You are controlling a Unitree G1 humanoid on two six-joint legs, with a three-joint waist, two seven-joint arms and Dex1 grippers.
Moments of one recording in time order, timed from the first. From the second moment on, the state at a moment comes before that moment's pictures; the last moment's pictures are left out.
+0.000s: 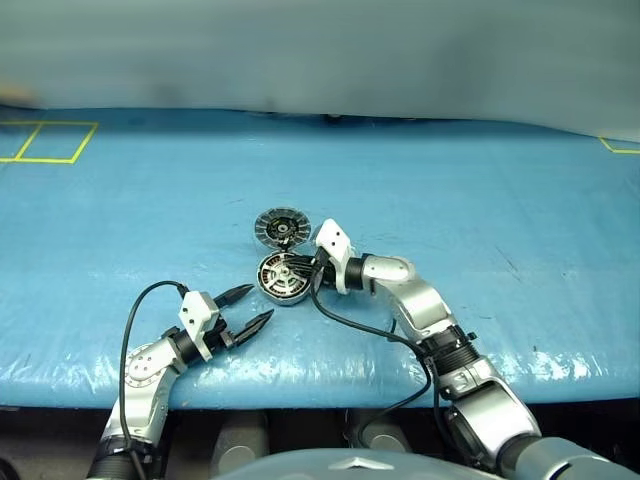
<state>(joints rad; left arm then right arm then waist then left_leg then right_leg) 0.10 0.37 -0.01 0.19 -0.32 -0.29 -0.95 -0.48 -0.18 0.33 0.22 0.14 0.34 0.81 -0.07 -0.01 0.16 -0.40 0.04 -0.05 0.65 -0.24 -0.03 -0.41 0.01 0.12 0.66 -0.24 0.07</state>
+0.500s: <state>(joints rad) 0.10 0.37 -0.01 0.19 -0.32 -0.30 -0.94 -0.39 -0.18 0.29 0.14 0.15 0.30 0.78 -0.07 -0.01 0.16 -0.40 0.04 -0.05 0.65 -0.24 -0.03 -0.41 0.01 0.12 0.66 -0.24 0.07</state>
